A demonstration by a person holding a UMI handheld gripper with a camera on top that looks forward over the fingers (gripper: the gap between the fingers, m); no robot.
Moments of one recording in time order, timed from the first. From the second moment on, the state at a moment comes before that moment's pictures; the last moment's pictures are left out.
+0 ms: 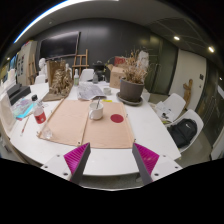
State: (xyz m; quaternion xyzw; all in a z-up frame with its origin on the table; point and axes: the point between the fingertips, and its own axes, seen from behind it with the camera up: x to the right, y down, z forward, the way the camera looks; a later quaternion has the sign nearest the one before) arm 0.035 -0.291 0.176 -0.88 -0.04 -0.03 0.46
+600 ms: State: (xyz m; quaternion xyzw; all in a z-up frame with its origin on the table) arm -0.222 -0.289 0.128 -0.86 -0.12 0.05 0.49
